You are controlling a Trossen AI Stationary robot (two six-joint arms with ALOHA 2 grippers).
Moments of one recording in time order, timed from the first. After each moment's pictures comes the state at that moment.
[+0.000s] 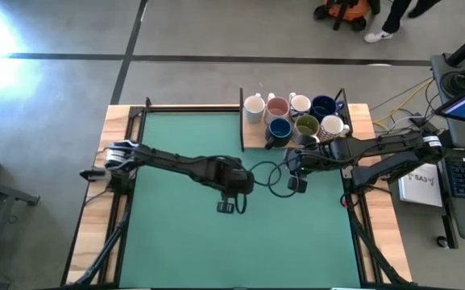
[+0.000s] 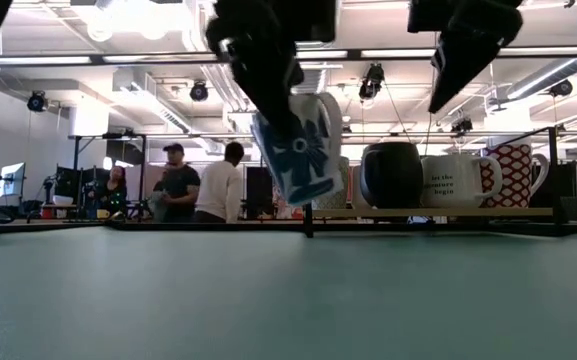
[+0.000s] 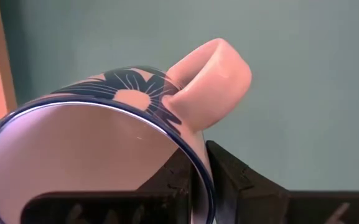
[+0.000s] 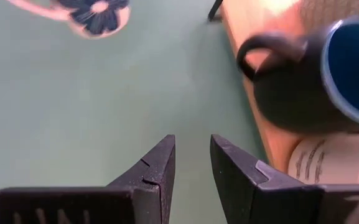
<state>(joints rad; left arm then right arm) -0.14 1.94 1.68 -0.95 -0.16 0.06 0.08 1.23 1.08 -0.94 0.29 0.24</state>
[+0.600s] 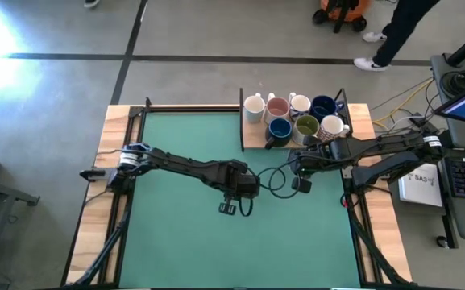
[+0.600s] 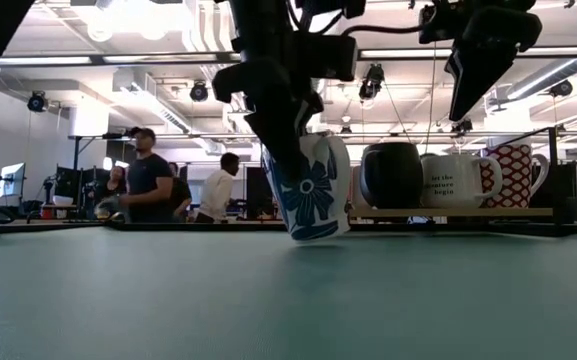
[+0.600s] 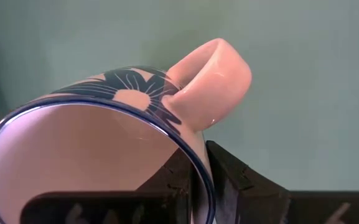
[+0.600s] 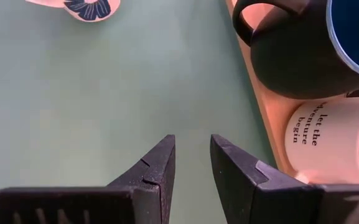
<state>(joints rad) -0.13 2.07 1.74 -0.96 -0.17 0.17 0.08 1.23 1.07 -1.06 0.28 0.29</state>
